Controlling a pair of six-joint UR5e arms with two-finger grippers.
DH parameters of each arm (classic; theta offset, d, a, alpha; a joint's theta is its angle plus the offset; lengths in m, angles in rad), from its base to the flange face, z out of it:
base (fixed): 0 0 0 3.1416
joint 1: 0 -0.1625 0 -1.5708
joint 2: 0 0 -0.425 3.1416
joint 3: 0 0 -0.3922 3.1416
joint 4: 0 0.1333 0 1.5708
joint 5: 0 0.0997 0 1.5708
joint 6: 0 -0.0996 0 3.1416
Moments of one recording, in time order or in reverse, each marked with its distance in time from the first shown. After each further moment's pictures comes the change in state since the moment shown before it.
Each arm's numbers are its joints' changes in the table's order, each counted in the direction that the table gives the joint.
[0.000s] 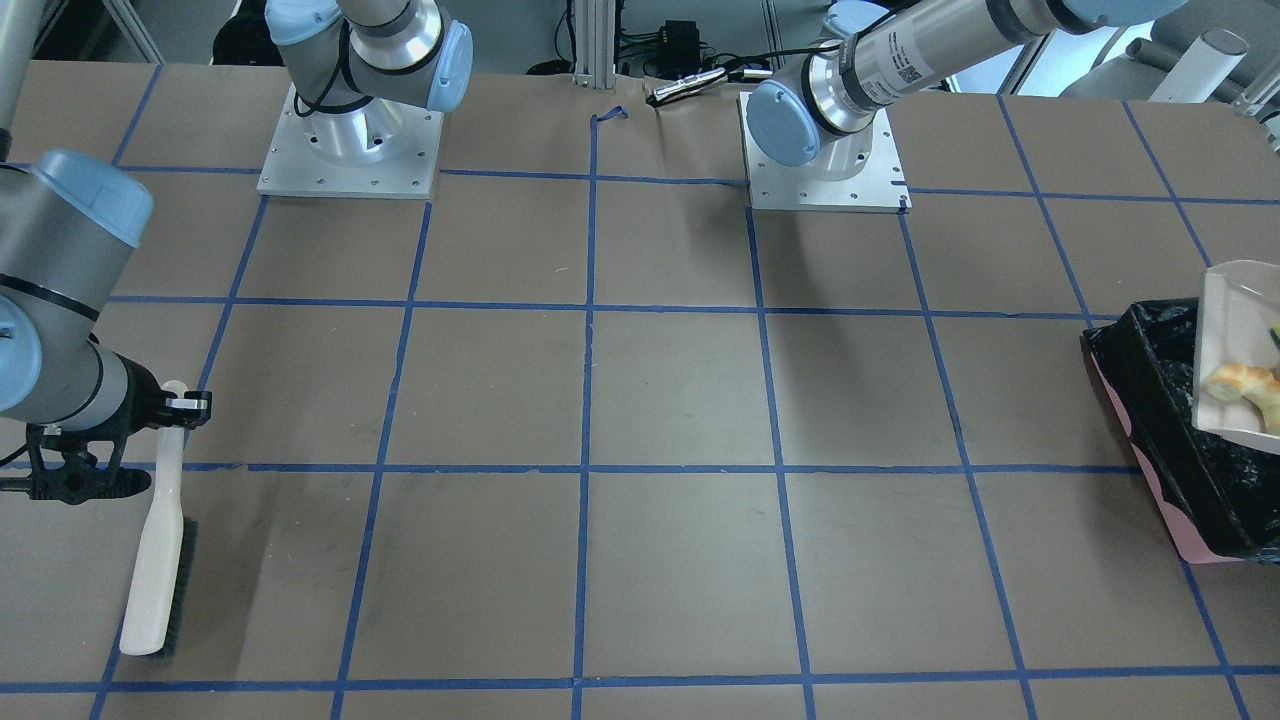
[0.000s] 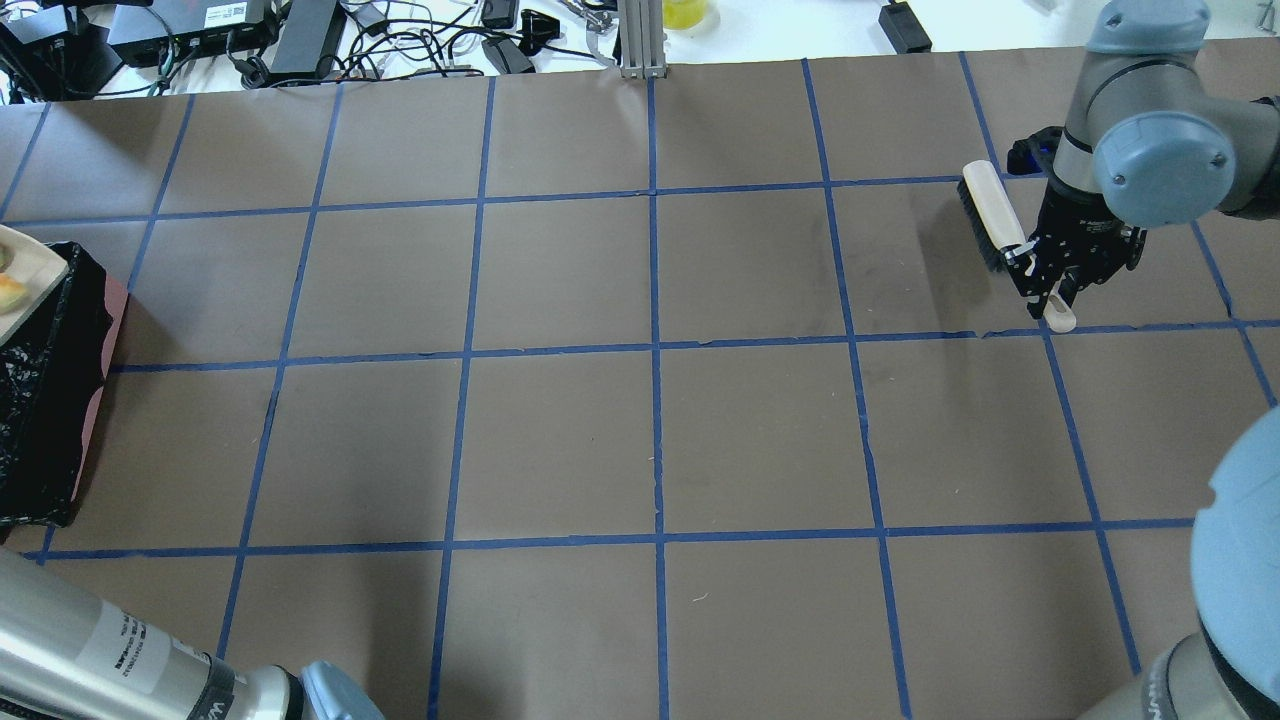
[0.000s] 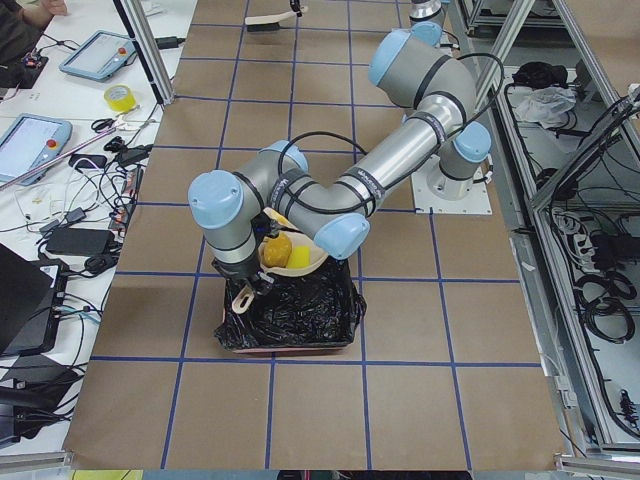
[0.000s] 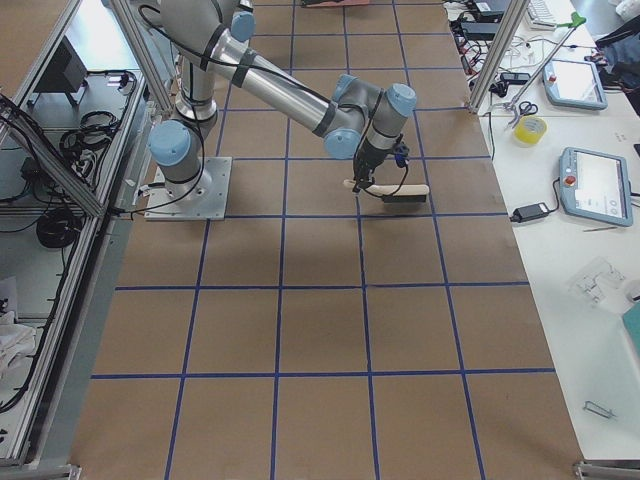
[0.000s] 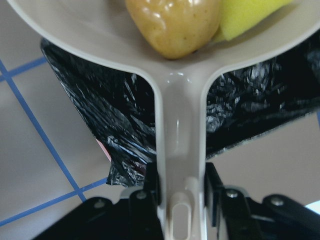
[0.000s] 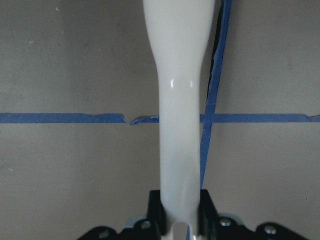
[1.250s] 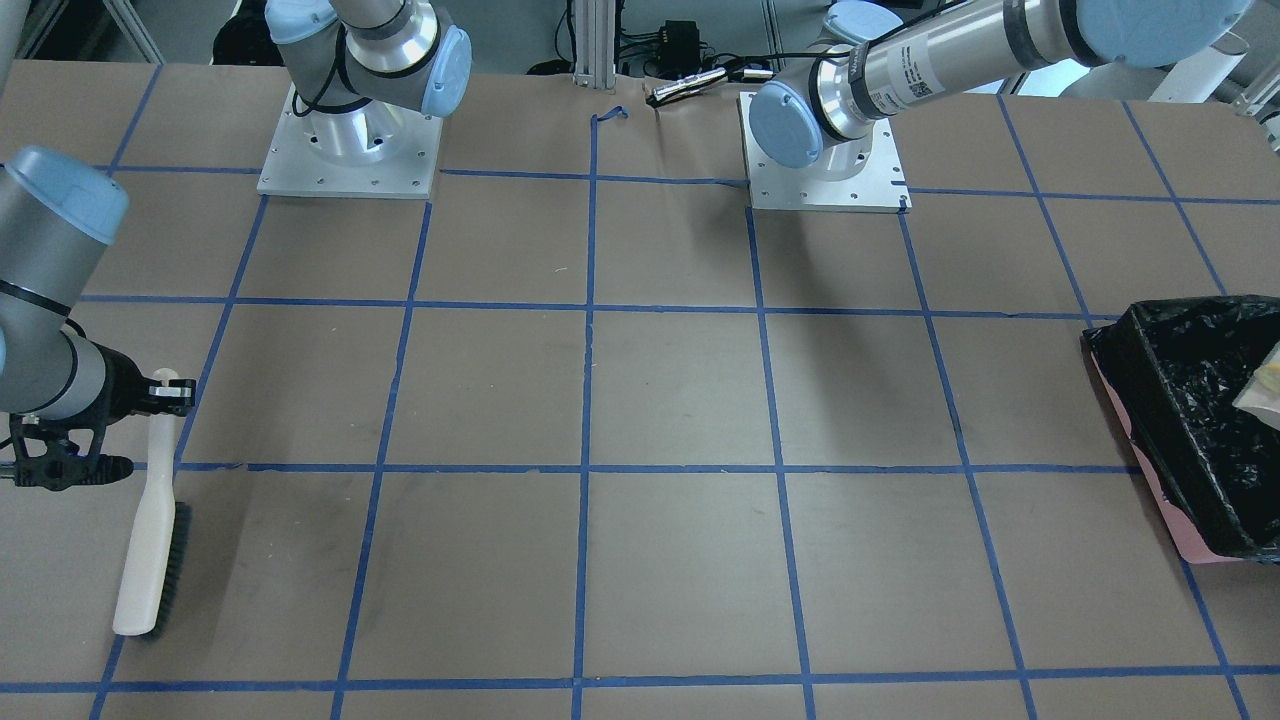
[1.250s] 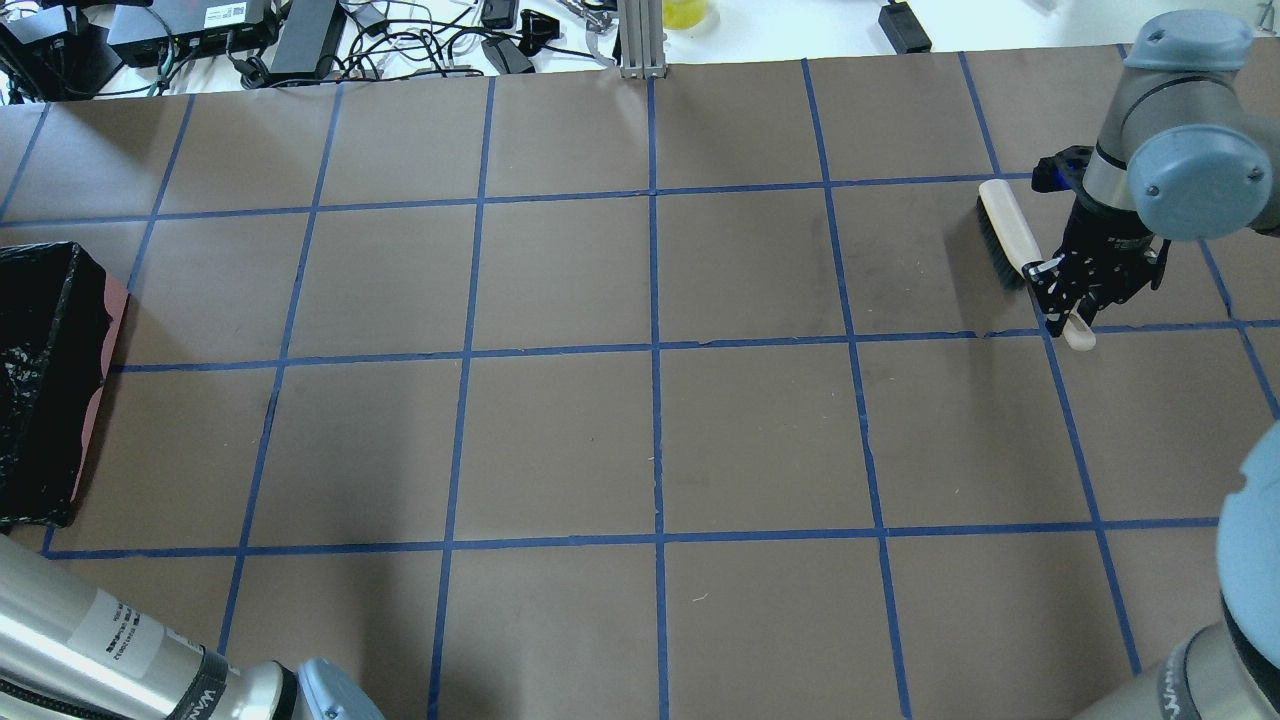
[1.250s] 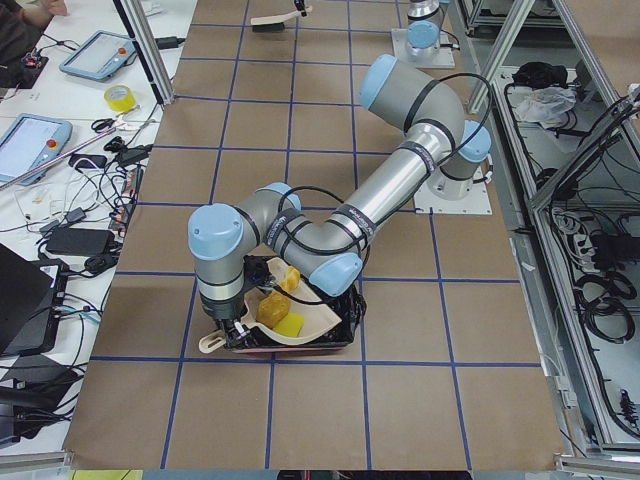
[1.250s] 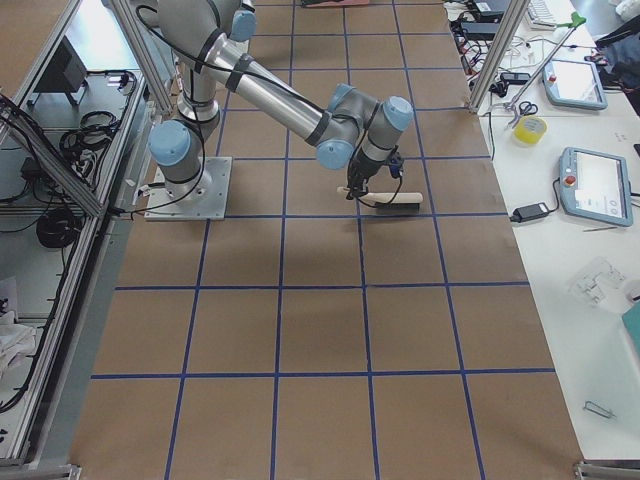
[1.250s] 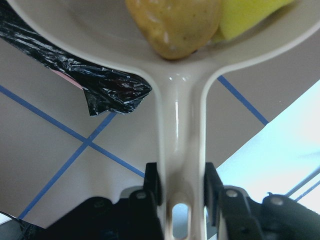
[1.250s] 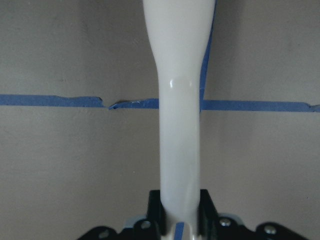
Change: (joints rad) left arm -0.011 -0.070 -0.028 0.240 -0.004 -0.418; right arm 0.055 -0.010 -0.034 0.005 0.022 0.045
